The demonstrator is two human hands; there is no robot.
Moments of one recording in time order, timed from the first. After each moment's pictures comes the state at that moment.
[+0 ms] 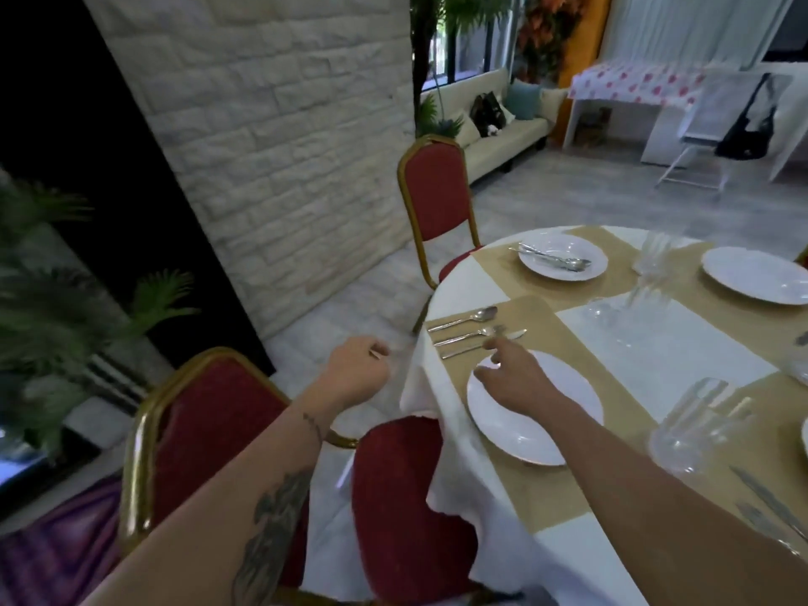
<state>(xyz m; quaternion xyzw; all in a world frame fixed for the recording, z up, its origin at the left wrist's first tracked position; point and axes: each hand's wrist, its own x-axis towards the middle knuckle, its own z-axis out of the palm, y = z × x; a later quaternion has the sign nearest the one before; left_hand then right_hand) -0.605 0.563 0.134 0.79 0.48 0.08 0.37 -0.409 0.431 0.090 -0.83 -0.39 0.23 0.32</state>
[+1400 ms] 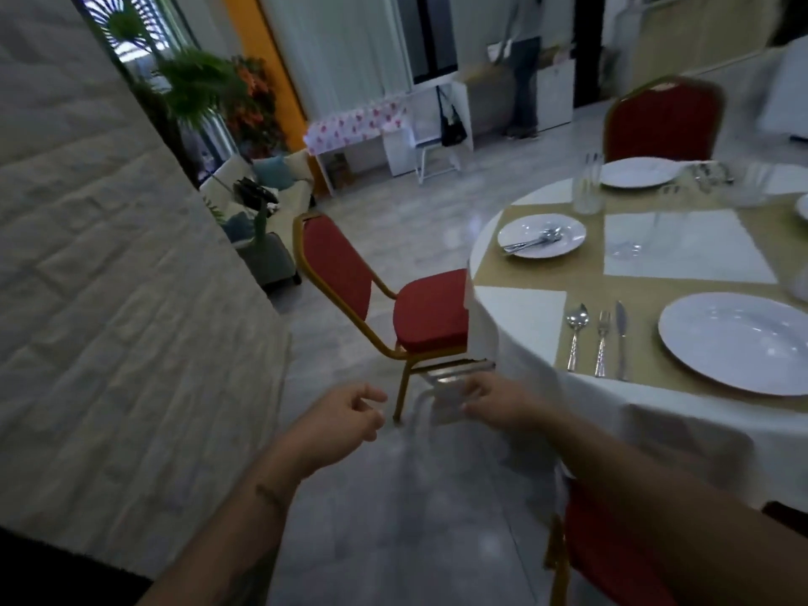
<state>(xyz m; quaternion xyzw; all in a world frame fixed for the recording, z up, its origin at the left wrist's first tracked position) -0.602 1.089 0.162 0.91 0.14 -0.17 0.35 -0.514 0.869 0.056 -0.89 -0.11 0.21 0.40</state>
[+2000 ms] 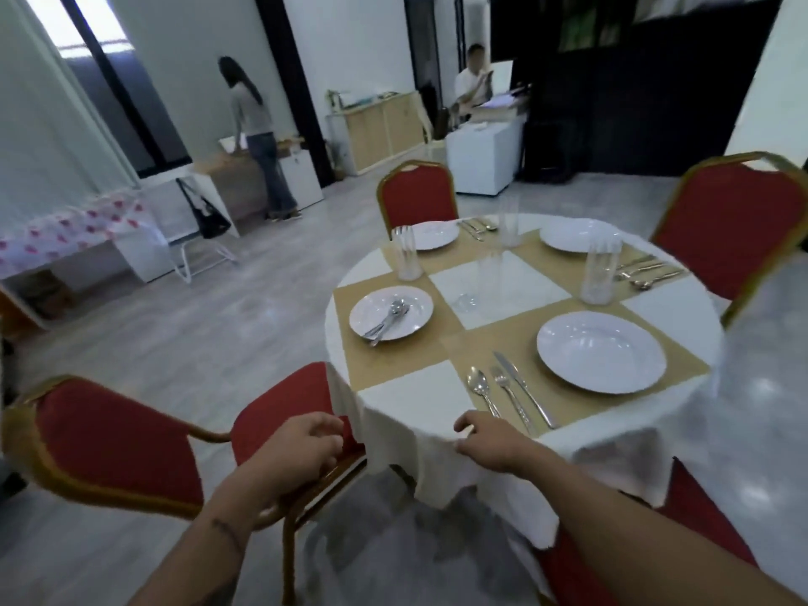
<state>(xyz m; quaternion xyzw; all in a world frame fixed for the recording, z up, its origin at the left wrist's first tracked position) -0.303 1.100 0.154 0.89 -0.12 -0.29 0.32 -0.405 0.850 0.041 -0.85 0.25 0.09 0.46</state>
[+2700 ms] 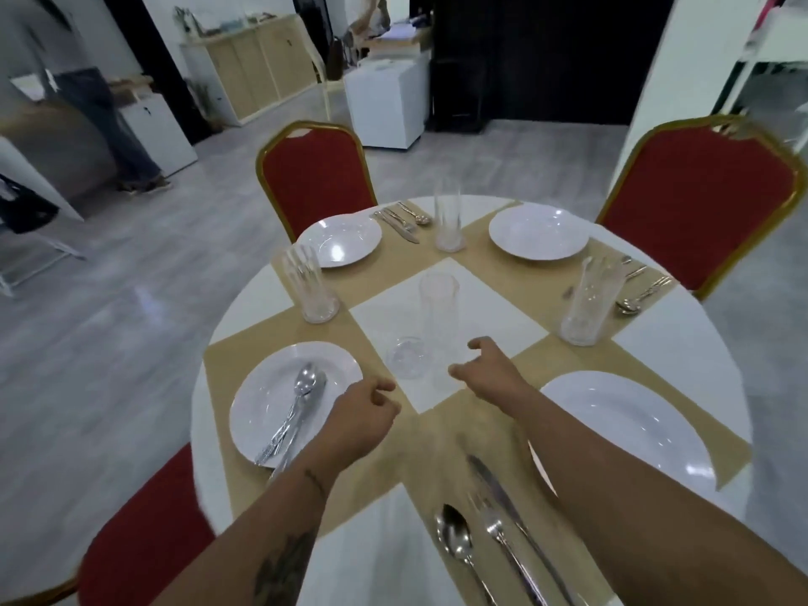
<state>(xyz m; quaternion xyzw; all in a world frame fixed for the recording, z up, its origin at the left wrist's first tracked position) -0.065 0.769 0.056 0.85 -0.25 -0.31 0.34 -0.172 0.584 0.017 -0.69 0.47 -0.05 0.54</state>
